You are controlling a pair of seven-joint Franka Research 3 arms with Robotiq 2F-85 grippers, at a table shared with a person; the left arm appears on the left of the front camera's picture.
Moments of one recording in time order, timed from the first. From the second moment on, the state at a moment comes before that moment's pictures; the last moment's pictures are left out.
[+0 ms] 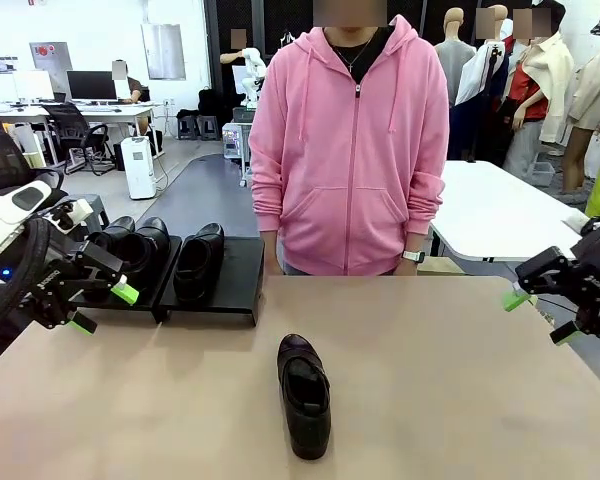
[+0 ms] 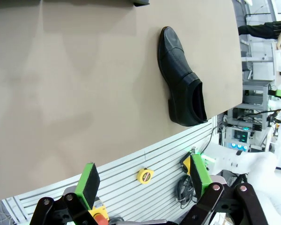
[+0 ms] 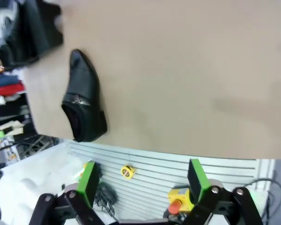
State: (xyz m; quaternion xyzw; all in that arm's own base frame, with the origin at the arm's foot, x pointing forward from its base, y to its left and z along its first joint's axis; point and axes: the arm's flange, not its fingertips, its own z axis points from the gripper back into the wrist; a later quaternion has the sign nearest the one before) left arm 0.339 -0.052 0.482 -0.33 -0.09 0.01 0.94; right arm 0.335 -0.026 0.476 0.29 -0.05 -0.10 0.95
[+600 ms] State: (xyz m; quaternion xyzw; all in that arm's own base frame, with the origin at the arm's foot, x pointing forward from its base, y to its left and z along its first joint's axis) left arm 0.339 -0.052 0.482 -0.33 -0.09 0.01 0.94; right arm 0.329 -0.028 0.484 0.31 -0.04 -0.08 0.95
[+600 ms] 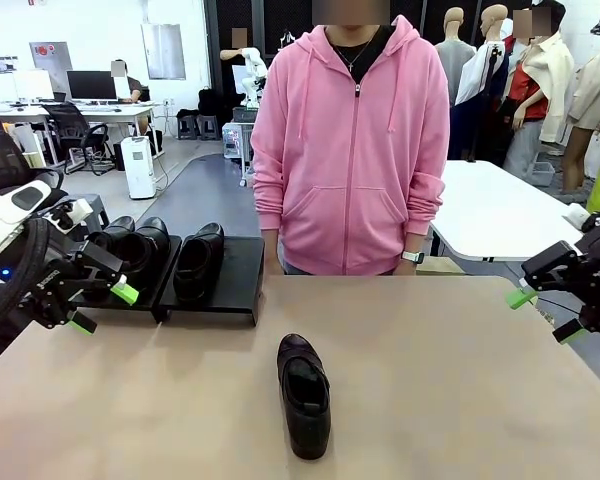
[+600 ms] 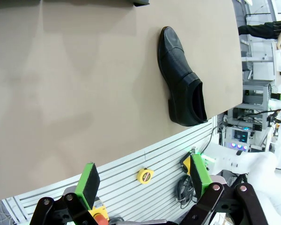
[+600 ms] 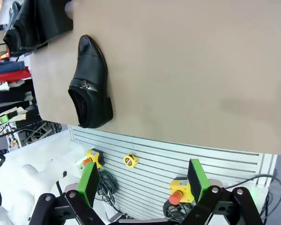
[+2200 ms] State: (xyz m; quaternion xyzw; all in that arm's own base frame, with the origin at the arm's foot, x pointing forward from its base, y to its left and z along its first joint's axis) left arm 0.331 -0.344 0.417 -0.13 0.00 0.01 0.99; right arm 0.330 -0.029 0.484 0.31 -0.04 -0.08 0.95
